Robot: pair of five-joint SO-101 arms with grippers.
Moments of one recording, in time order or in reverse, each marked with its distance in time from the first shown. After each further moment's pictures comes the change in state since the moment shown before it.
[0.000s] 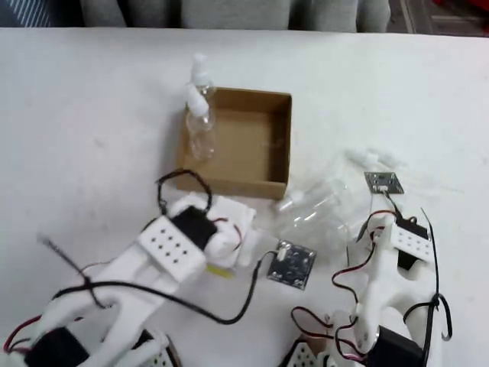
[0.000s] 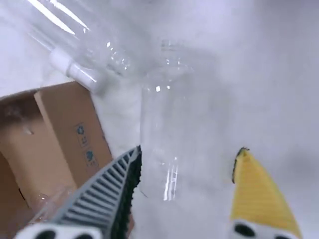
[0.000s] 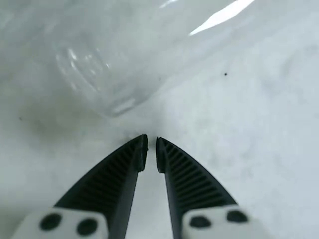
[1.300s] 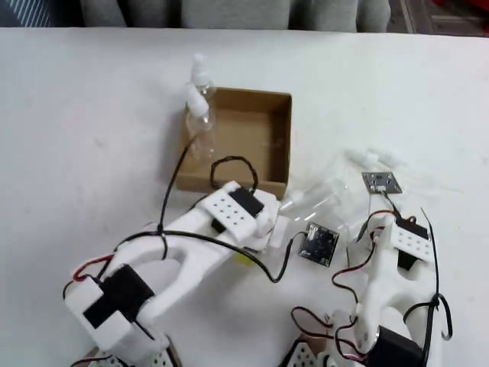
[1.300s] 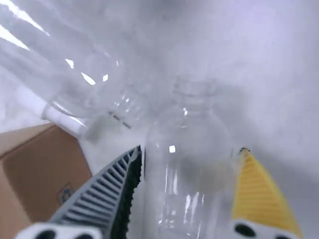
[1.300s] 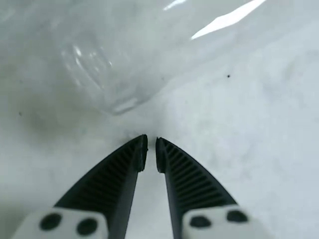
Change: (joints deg) left arm 0.6 29.7 -10.6 -12.7 2.5; right arm 0.0 0.0 0.0 0.0 1.9
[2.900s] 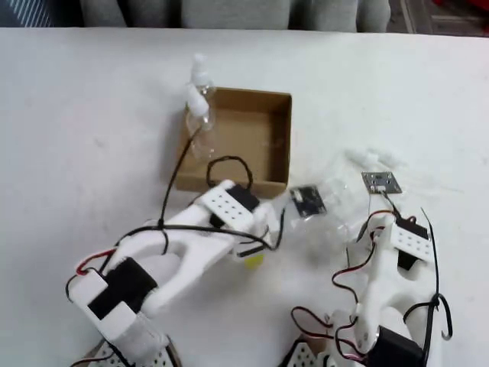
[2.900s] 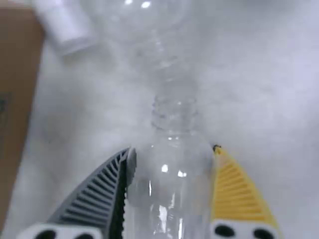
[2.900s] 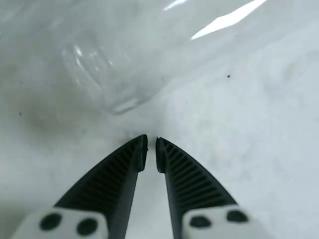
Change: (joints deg) left arm -3.2 3.2 0.2 6.1 40.5; right arm 0.0 0.0 0.0 0.0 0.2
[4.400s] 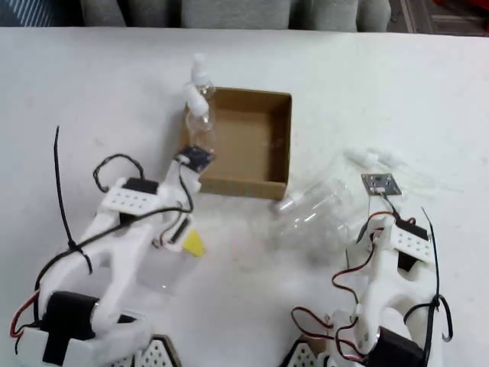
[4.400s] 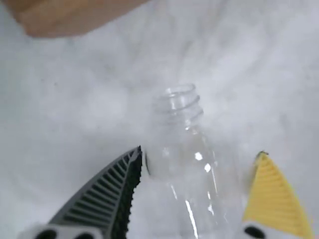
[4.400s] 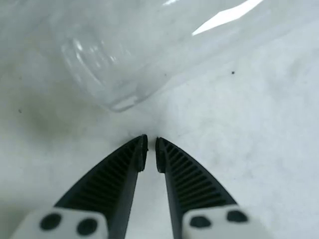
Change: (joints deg) left arm -29.8 -18.7 19.0 -0.3 6.3; right arm 0.0 0.0 0.6 0.0 0.0
